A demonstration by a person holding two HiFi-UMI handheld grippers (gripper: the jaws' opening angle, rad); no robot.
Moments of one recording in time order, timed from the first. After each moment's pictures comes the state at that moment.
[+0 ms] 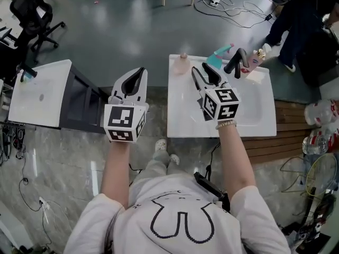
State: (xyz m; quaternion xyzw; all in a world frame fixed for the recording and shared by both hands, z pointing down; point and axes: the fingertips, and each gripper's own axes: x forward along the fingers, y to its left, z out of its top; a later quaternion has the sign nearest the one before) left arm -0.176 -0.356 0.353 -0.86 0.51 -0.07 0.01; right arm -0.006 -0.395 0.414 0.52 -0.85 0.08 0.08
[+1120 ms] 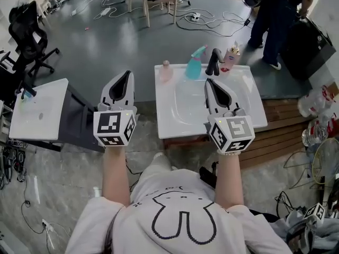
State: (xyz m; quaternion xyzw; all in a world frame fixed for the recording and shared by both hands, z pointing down) left arm -0.160 -0.301 0.296 -0.86 0.51 0.00 0.08; right arm 0.053 -0.247 0.303 0.59 -0.81 -0.03 0.01
